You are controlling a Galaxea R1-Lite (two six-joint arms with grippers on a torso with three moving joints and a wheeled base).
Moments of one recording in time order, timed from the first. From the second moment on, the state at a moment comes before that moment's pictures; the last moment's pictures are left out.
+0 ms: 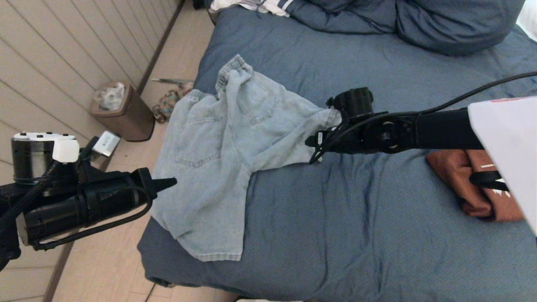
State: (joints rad) left arm -0.26 1.49 -0.63 -0.51 -0.30 -0.54; right arm 0.39 2.16 -1.76 0.09 -0.18 0.22
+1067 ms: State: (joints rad) left arm -0.27 1.49 -0.62 -0.51 -0.31 -0.55; right arm 0.43 2.22 -1.73 0.08 -0.19 0.24
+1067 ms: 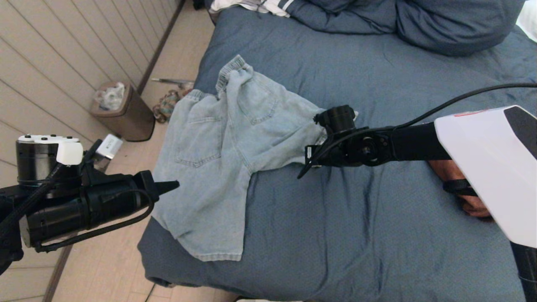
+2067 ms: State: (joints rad) left arm -0.27 1.43 -0.60 -0.51 -0.36 -0.55; right arm 0.51 1.72 -1.03 0.08 -0.19 0.27
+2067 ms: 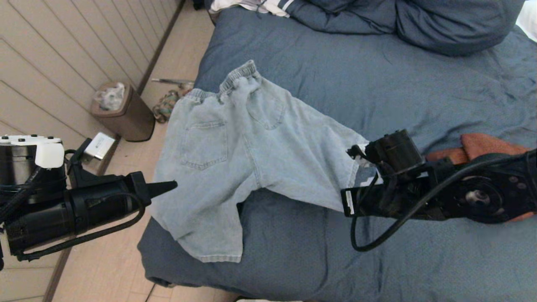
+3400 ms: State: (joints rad) left arm -0.32 1.42 -0.58 -0.51 -0.36 -0.55; right arm 0.46 1.66 -0.86 -0.13 -0.10 0.26
